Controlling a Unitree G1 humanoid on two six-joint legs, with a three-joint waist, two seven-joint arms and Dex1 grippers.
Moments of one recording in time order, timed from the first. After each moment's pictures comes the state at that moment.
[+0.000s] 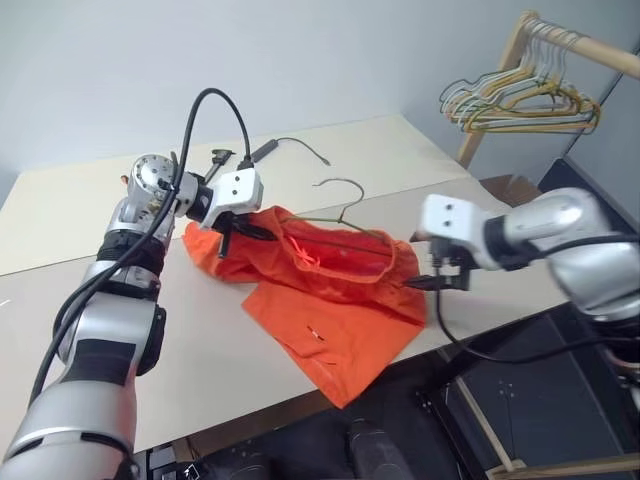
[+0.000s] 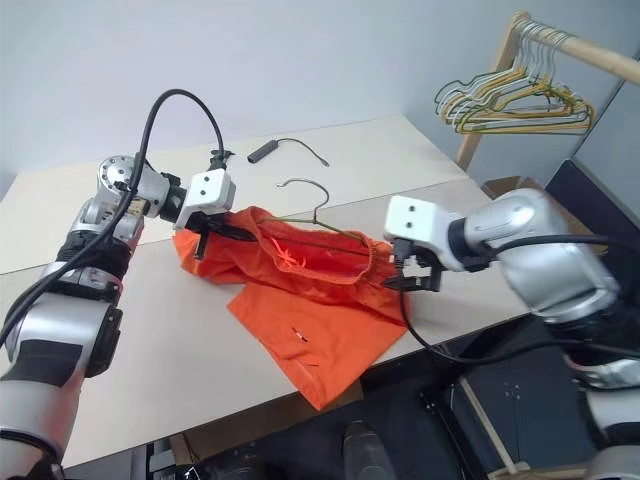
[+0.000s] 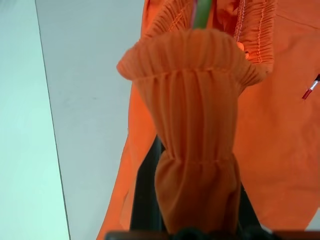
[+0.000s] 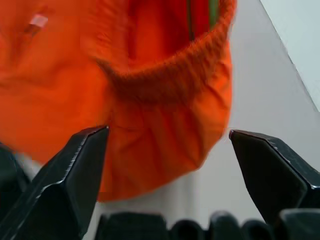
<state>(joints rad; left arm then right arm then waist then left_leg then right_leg) -1.14 0.58 -0.22 0.95 0.06 -0.24 -1.53 -0.80 -0.92 0.42 -0.20 0.09 0.76 1.07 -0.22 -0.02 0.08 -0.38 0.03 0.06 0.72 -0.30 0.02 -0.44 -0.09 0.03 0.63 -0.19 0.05</state>
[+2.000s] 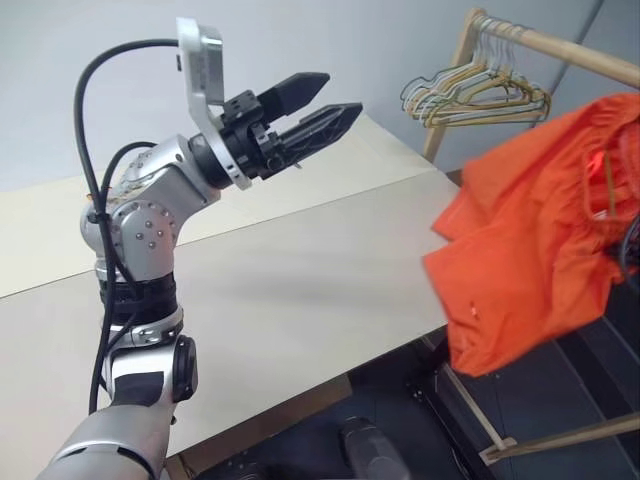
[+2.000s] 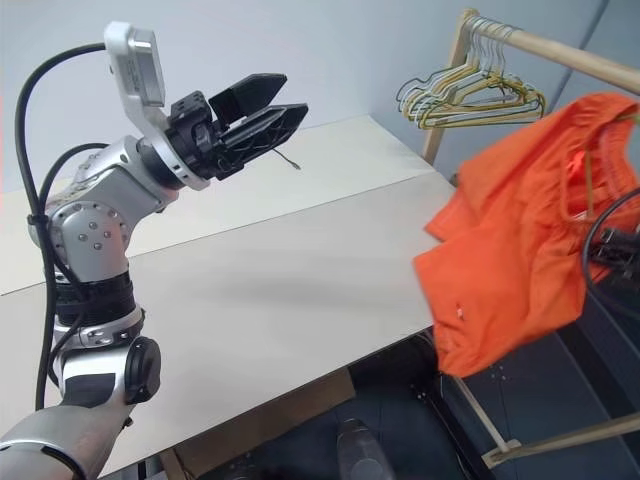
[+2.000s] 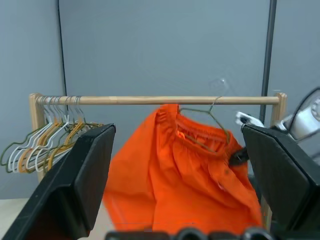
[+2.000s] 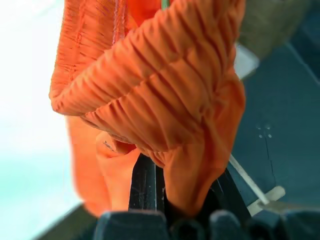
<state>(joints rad) -0.92 0.37 0.21 -0.14 -0.79 0.79 -0.75 -0.59 -1.18 -0.66 0.23 1.07 1.61 -0.09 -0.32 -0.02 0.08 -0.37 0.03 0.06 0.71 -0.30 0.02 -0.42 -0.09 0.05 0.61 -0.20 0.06</state>
